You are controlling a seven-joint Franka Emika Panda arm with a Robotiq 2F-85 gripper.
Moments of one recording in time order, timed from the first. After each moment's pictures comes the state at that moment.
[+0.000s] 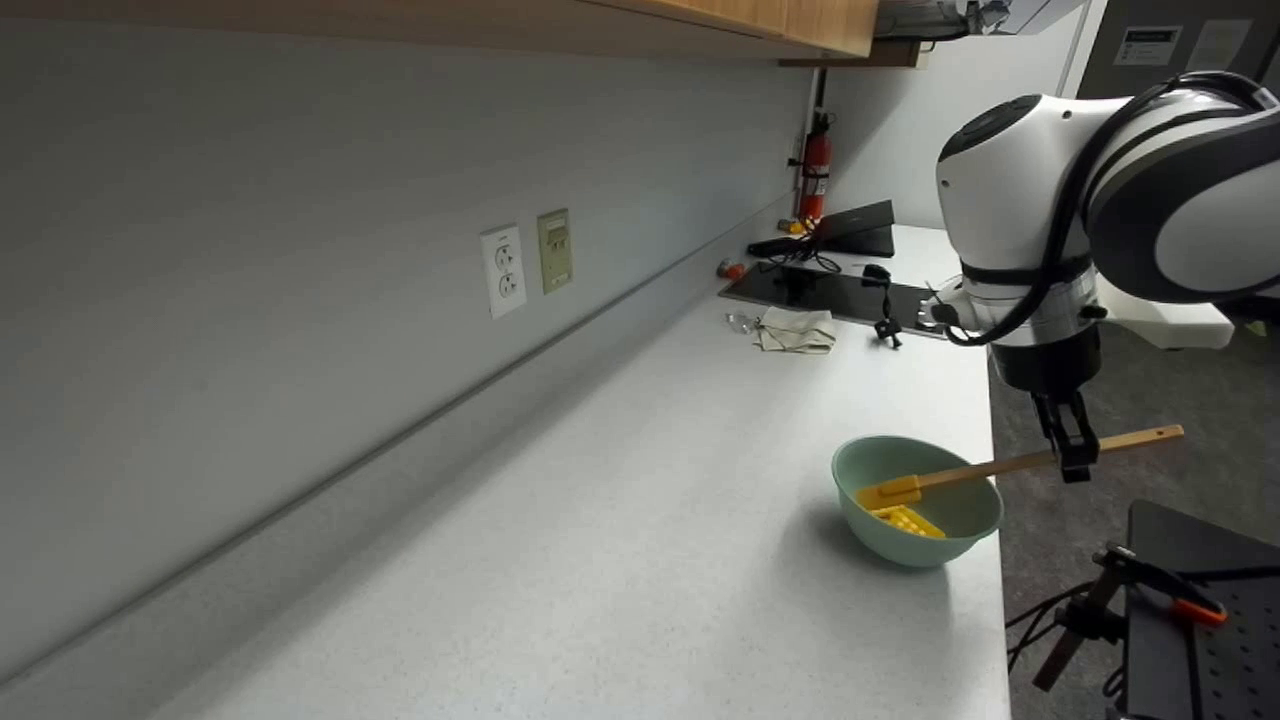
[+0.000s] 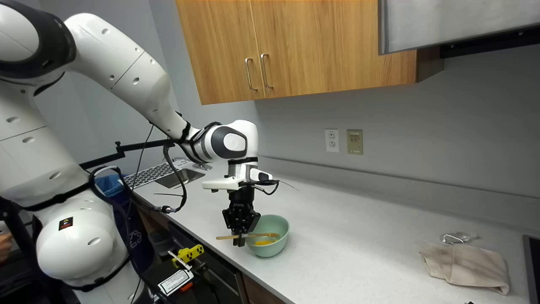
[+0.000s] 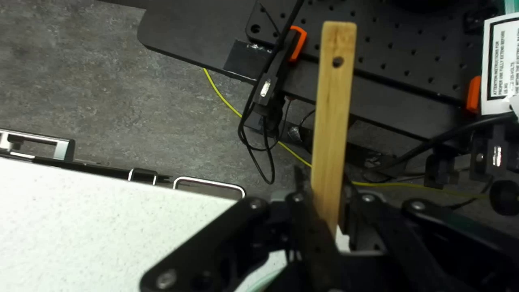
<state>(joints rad) 0.03 -0.17 0.03 -2.63 -0.27 2.02 -0.11</state>
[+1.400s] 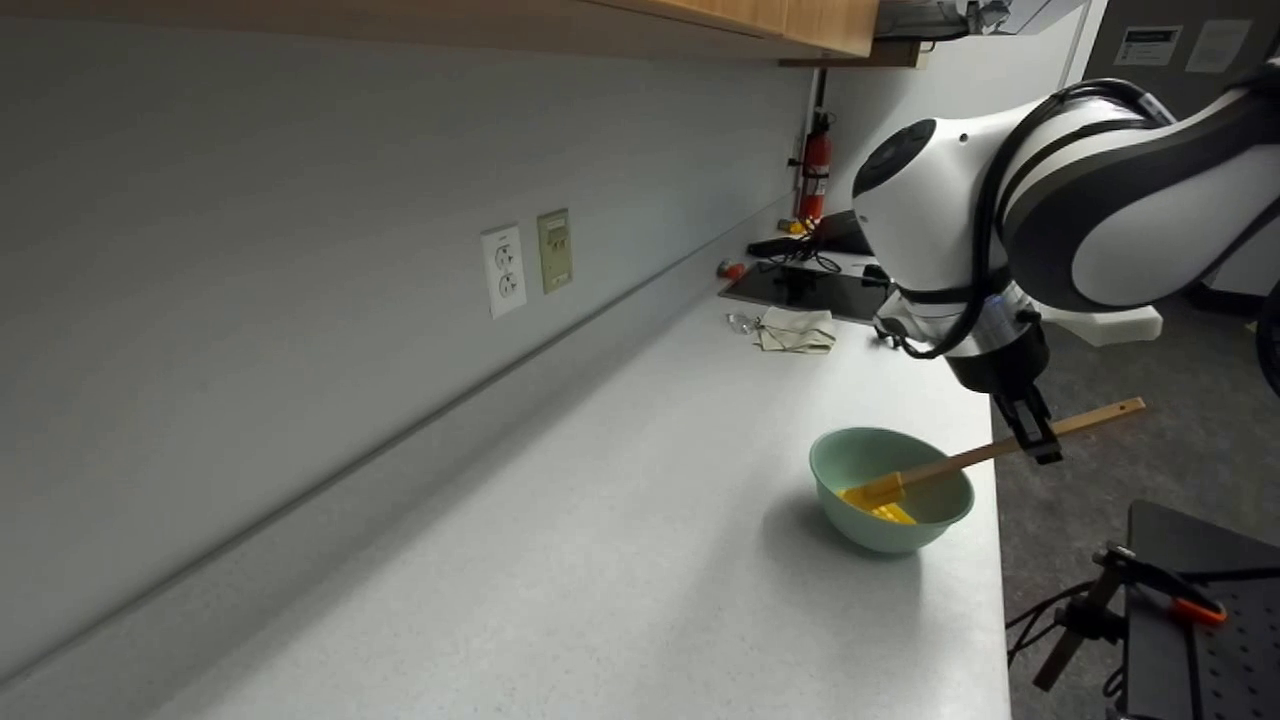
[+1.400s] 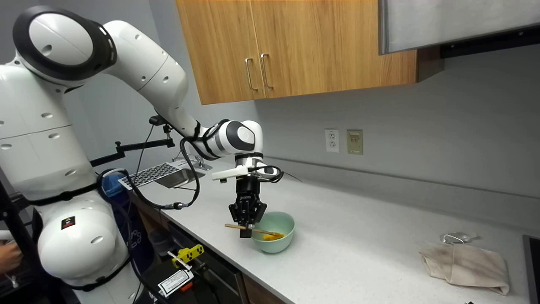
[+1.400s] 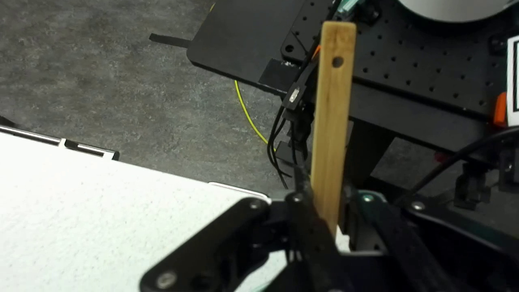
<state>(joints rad) 0.06 -0.01 0.09 -2.46 -0.37 1.86 -0.03</state>
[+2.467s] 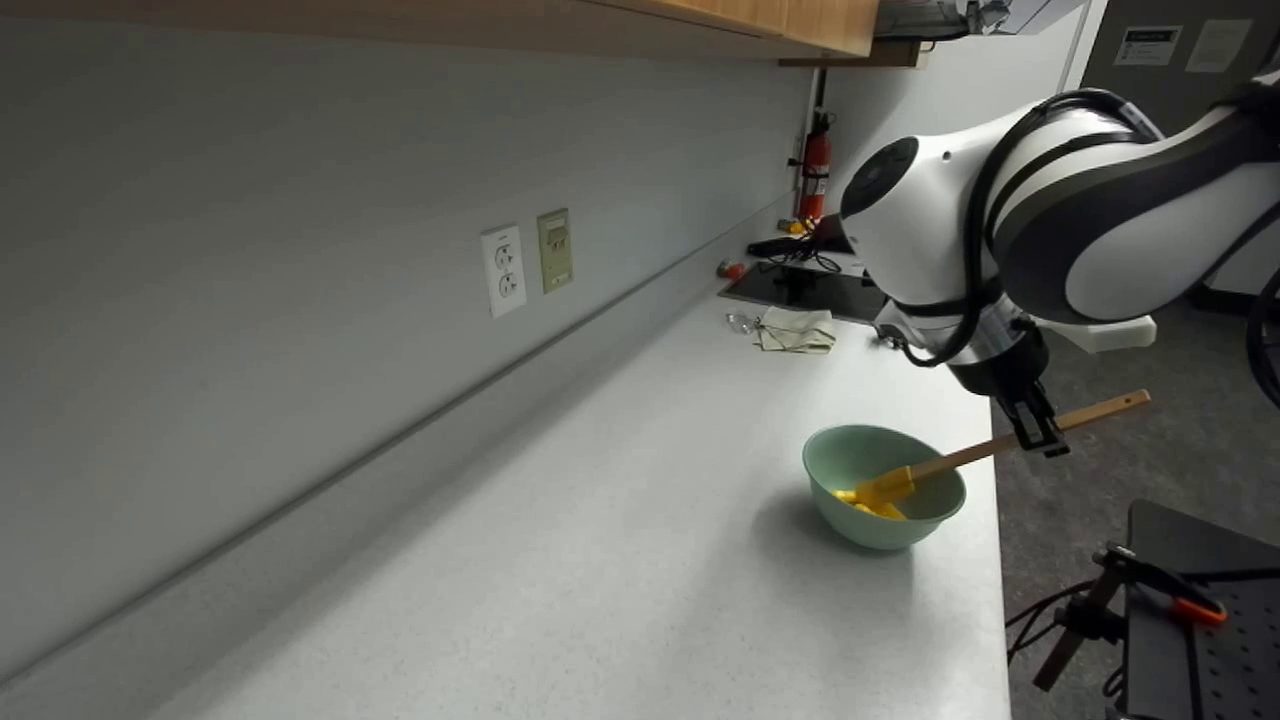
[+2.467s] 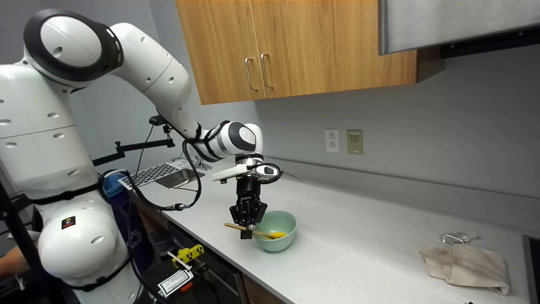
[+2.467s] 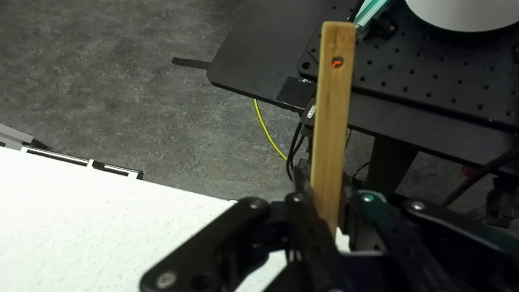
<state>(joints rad) 0.07 0.02 0.10 -2.43 -0.42 1.79 0.04</state>
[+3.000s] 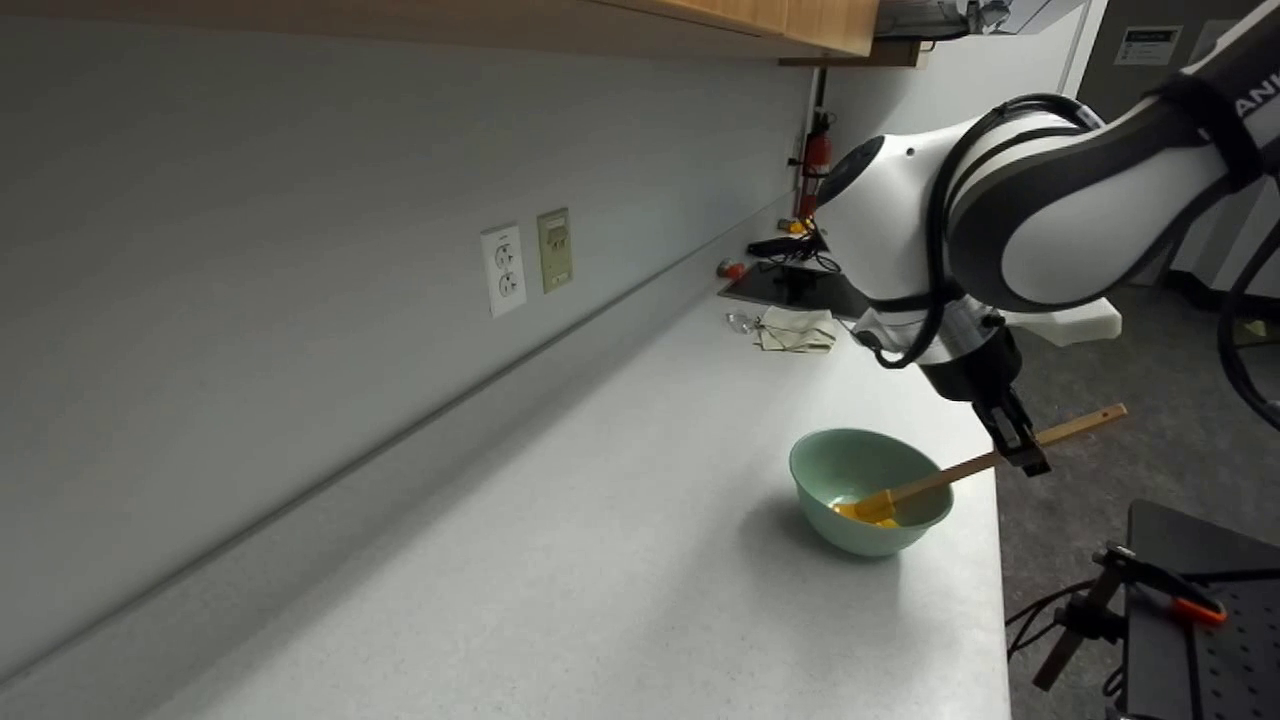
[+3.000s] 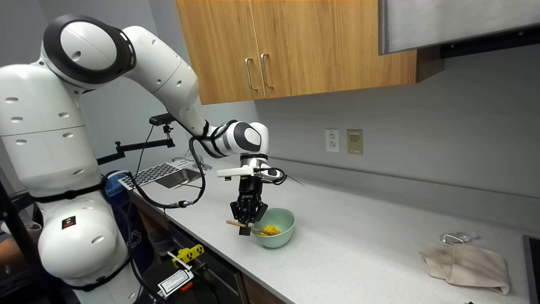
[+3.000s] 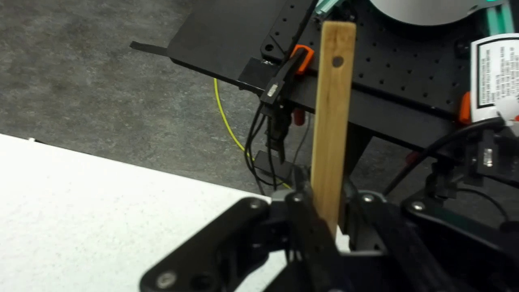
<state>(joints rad) 0.07 0.08 0.09 -2.37 -0.30 1.79 -0.08</state>
